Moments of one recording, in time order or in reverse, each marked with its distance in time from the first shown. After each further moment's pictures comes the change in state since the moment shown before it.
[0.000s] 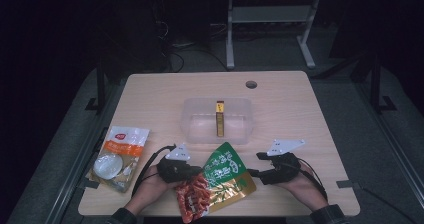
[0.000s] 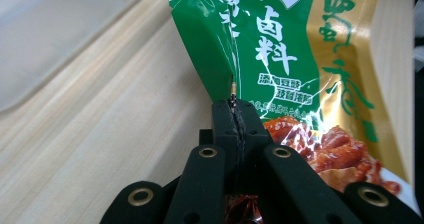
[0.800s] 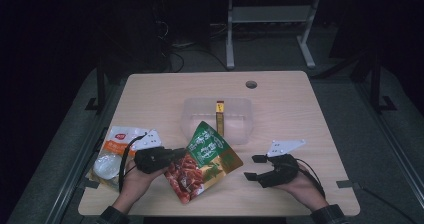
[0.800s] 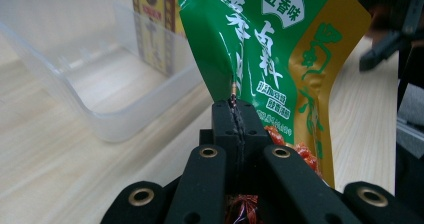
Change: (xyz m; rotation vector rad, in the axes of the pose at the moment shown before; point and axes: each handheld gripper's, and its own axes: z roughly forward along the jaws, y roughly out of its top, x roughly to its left) left arm 0.013 0.003 -0.062 -0.276 0.109 -0.087; right arm 0.004 0.001 0.002 -0.048 0.133 0.021
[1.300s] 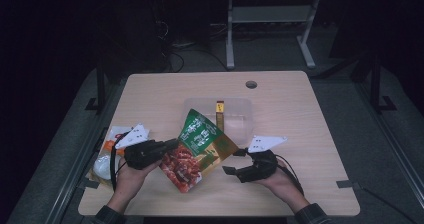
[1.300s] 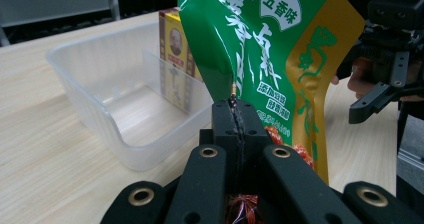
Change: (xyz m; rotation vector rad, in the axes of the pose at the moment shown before) left arm 0.003 0.011 -0.023 -0.129 0.048 -0.014; right arm 0.017 0.032 0.037 -0.128 0.042 -0.040
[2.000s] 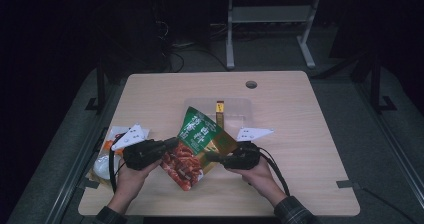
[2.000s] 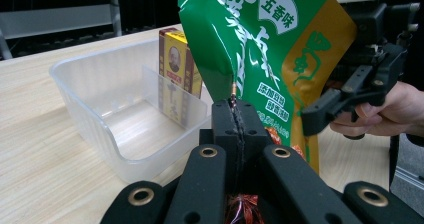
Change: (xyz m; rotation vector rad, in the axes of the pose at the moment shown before) left arm -0.003 0.001 -0.003 -0.060 -0.009 -0.015; right arm -0.004 0.020 0.038 -0.164 0.144 0.125
